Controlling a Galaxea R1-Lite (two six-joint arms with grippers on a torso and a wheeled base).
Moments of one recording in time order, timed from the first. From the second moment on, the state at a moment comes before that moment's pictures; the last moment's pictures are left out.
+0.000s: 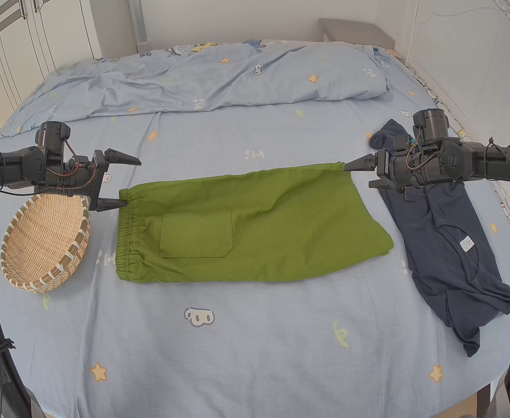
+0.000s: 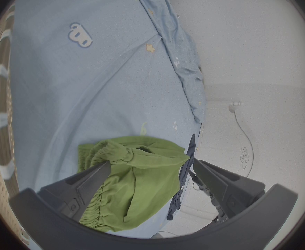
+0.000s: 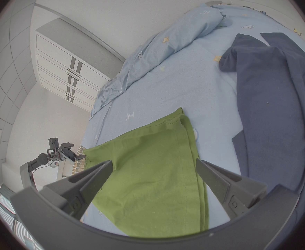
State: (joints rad) left arm 0.15 2.19 -1.77 0.25 -0.85 -0.75; right arm 0.13 2.25 -1.84 0.18 0.56 0.31
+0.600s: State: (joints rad) left arm 0.14 2.26 -1.84 0.18 -0.70 -0.81; right arm 0.12 2.14 -1.62 0.03 0.56 0.30
